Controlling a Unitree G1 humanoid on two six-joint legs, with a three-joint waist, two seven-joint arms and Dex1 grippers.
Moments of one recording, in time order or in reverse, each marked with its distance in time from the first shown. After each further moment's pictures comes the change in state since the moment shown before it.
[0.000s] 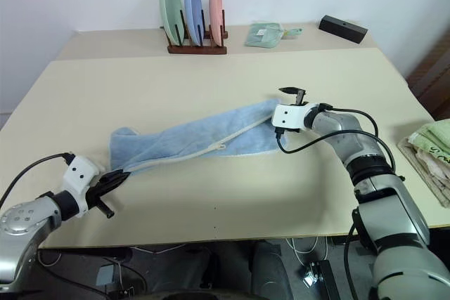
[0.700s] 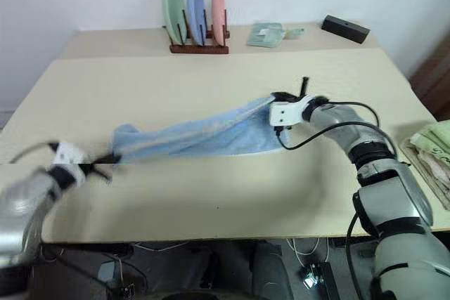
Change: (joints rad) left arm -0.425 -0.027 0.078 0.181 0.018 -0.033 0.195; right arm -0.153 -0.052 0.016 0.086 -0.071 -0.101 -0.132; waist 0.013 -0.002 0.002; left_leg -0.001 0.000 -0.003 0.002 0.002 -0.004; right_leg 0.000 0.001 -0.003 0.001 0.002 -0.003
